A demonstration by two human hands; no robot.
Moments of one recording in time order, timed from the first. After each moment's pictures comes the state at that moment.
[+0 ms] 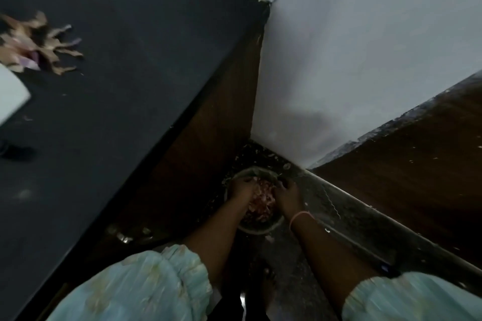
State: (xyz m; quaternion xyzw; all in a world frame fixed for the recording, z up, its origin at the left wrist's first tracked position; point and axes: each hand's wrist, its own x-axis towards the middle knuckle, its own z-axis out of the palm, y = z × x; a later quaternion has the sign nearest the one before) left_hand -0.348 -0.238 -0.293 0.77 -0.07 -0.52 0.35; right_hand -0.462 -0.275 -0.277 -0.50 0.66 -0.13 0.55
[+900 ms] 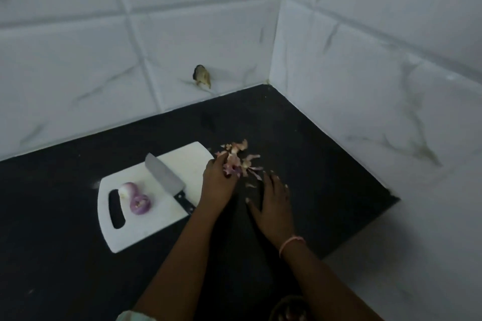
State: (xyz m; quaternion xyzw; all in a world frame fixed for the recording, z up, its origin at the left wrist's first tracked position) left_hand -0.019 -0.160 0.017 0.88 -0.14 -0.10 0.44; right_hand -0.138 -0.263 -0.033 -0.93 0.23 -0.13 0.24
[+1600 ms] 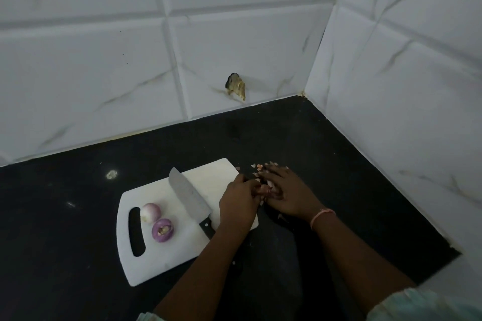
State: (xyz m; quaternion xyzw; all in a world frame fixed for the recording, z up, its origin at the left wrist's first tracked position) left_hand 0.023 -0.156 -0.001 0.93 -0.21 -0.08 0.30; right_hand -0.015 -0.329 -0.024 -0.97 -0.01 -0.03 0.24
